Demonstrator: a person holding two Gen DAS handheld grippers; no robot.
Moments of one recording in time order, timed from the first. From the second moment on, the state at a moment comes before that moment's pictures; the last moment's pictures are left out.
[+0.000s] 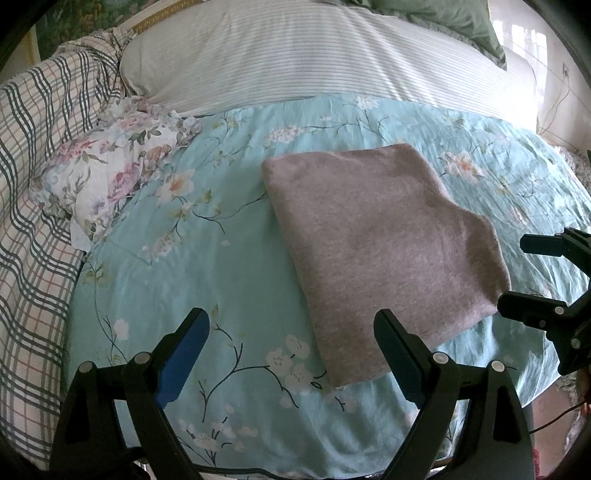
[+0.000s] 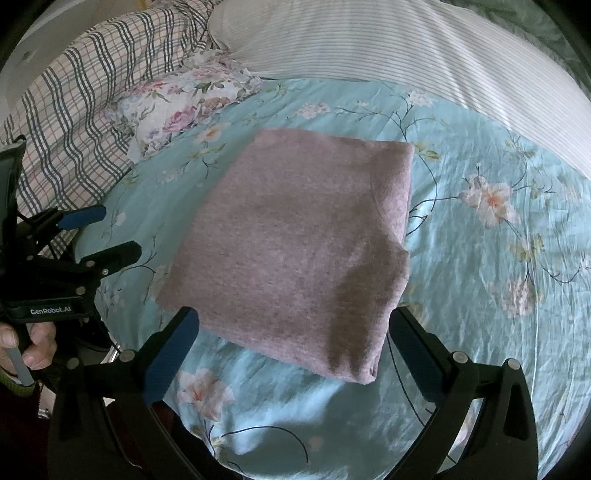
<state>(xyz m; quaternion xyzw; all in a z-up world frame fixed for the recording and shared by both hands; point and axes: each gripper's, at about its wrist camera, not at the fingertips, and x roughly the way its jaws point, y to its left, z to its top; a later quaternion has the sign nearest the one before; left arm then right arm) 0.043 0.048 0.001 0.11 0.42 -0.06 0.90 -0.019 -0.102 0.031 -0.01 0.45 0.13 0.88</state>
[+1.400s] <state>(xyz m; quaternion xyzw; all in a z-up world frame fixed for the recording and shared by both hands) 0.060 0.048 -0.003 0.10 0.43 -0.05 0.90 -0.003 -0.109 0.032 0.00 0.44 0.11 0.89</state>
